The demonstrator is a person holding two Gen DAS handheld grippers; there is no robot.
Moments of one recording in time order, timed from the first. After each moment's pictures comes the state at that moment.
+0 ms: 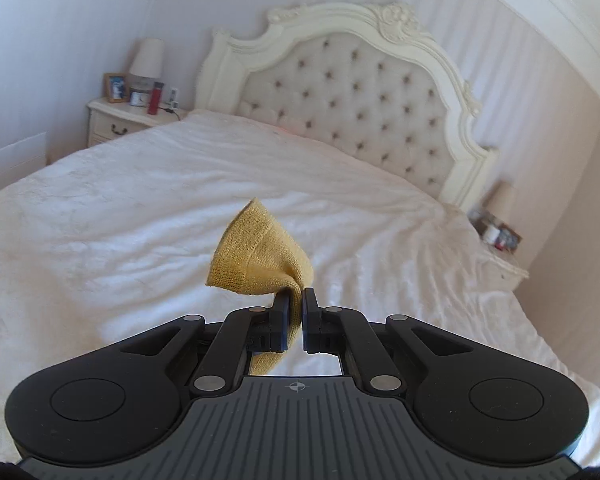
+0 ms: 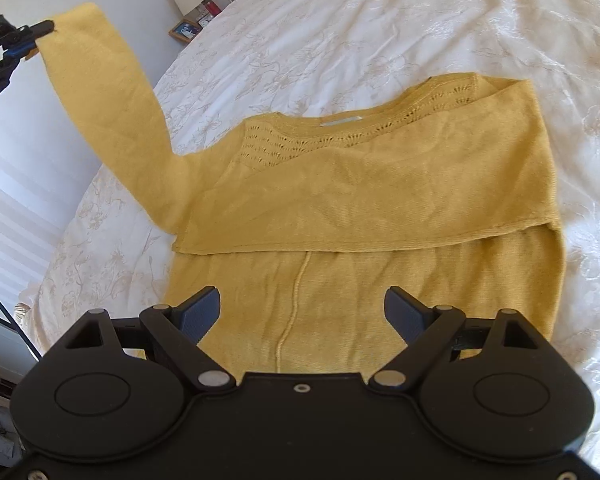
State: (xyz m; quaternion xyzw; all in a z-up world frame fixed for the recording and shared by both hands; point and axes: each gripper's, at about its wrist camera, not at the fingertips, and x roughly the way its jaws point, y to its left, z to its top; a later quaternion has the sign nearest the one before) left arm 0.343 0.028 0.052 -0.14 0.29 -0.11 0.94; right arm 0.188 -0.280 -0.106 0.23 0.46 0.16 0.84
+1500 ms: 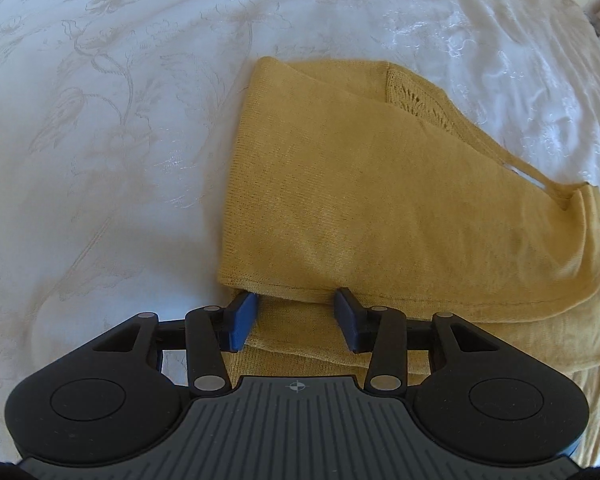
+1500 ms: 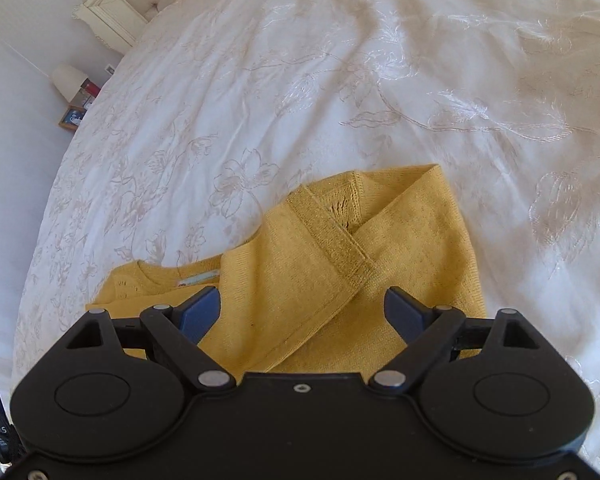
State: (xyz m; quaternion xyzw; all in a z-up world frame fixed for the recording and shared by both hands) left arm 0.387 0.080 -0.194 -0.04 0.59 -0.03 0.81; right arm 0.317 -0.350 -0.141 0.32 0.46 0.00 0.83
